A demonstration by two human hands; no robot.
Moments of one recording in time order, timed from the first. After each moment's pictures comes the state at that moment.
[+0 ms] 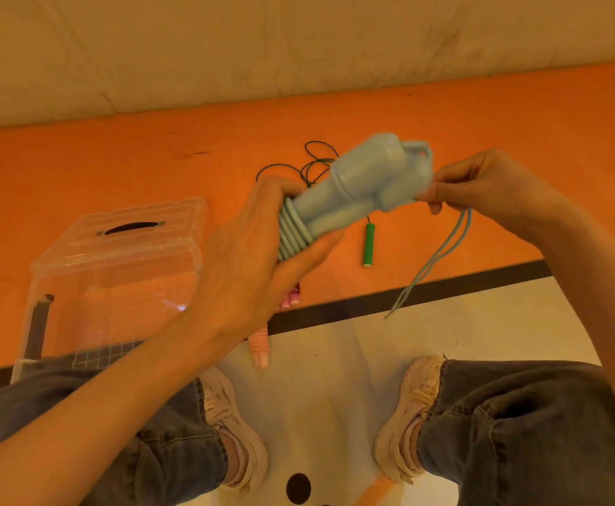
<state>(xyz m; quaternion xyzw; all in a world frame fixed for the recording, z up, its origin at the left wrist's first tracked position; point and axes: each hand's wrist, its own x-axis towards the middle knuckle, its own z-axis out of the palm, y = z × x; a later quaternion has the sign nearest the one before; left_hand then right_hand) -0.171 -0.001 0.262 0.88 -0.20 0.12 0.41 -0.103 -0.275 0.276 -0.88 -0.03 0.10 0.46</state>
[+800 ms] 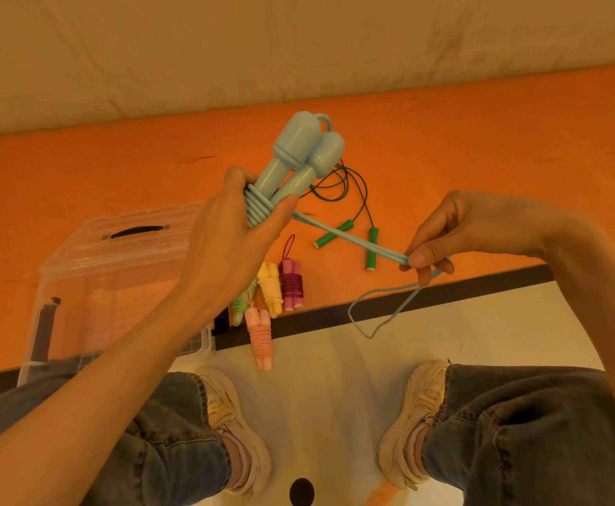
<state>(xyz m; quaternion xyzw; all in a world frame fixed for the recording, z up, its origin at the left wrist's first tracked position) -0.136 0.016 0.249 0.88 -0.06 0.07 0.47 -0.120 -0.259 0.290 -0.81 -0.14 0.38 0.42</state>
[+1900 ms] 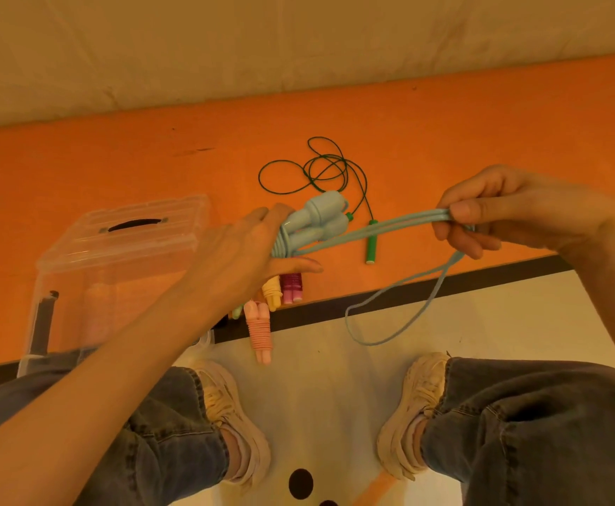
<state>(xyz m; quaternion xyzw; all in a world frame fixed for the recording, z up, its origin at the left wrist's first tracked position) -0.133 0.018 0.224 0.97 -0.21 -0.02 0.10 -0.123 -0.287 0.291 -0.69 -0.20 0.37 0.59</state>
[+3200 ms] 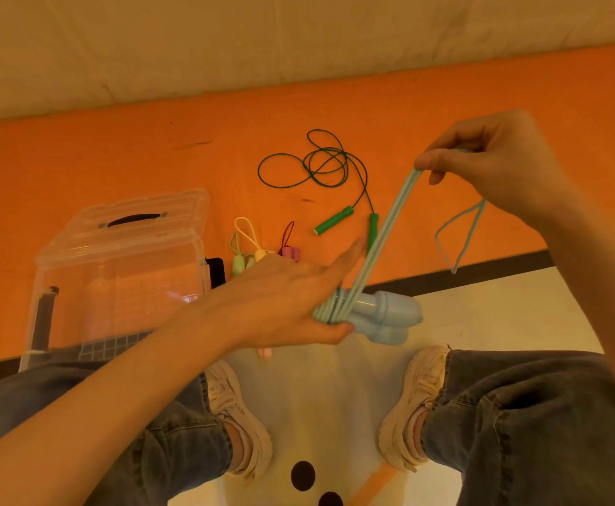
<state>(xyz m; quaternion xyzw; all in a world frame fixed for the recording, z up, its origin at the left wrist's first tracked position) -0.168 -0.008 0.236 0.89 -0.43 -0.10 0.07 -0.109 -0.265 0.283 -0.90 -0.08 -0.02 0.42</state>
